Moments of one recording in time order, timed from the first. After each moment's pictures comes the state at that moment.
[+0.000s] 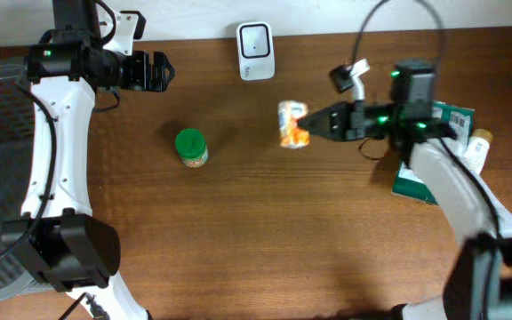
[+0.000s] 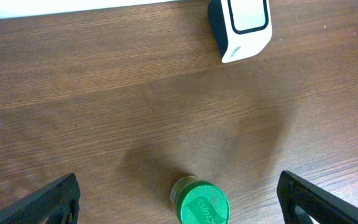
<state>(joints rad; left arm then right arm) 0.05 1.96 2.04 -1.06 0.34 0.14 0.02 1.61 1.16 -0.09 -1.53 0.55</state>
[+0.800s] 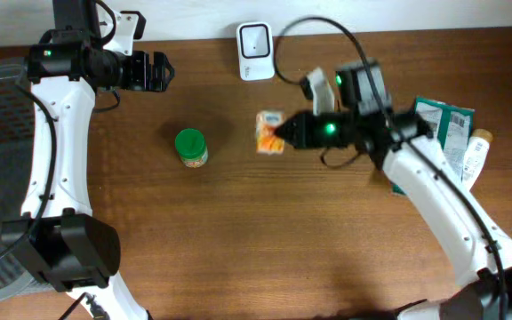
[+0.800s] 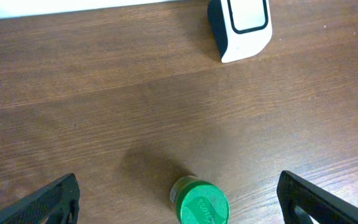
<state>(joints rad) 0.05 1.96 2.04 -1.06 0.34 0.14 0.32 1.60 1.47 -0.72 -0.55 0.32</state>
